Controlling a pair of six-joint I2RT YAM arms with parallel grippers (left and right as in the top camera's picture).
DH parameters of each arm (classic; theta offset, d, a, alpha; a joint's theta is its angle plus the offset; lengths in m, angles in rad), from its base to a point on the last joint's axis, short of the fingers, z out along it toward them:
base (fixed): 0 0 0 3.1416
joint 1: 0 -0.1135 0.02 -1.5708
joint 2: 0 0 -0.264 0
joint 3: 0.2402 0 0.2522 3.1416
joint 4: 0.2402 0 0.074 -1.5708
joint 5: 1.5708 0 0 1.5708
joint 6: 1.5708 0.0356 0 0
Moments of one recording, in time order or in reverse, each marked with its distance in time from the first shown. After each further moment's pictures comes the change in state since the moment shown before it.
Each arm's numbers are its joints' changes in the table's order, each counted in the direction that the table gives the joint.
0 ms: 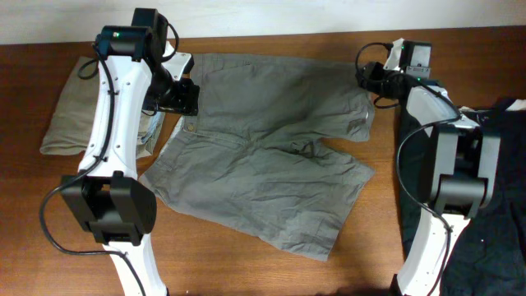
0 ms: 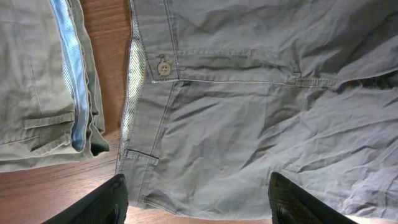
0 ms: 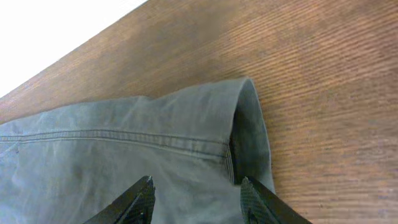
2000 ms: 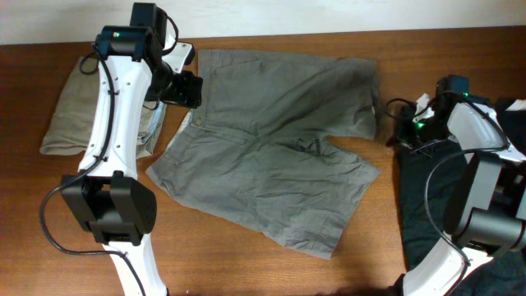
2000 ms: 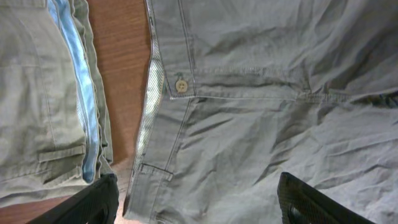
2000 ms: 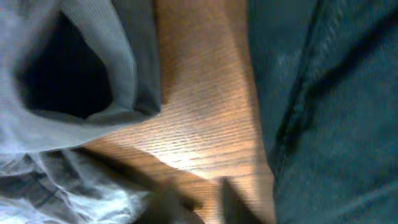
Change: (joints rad) left arm 0.000 0.000 0.000 -0.094 0.008 0.018; right arm 0.169 0.262 -0.209 0.703 0.008 -0.217
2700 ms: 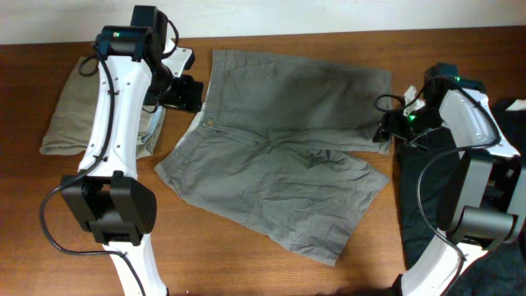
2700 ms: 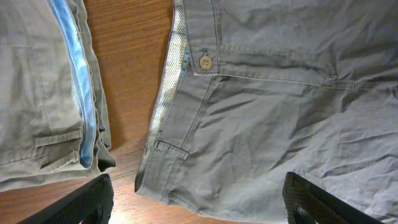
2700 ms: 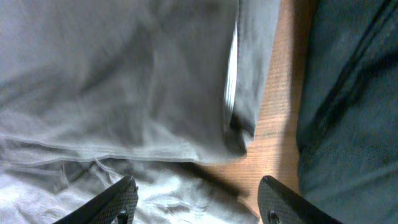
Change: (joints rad) left arm 0.000 0.000 -0.001 0.047 -0.008 0.005; right arm -0.069 -0.029 0.138 0.237 0.060 -0.056
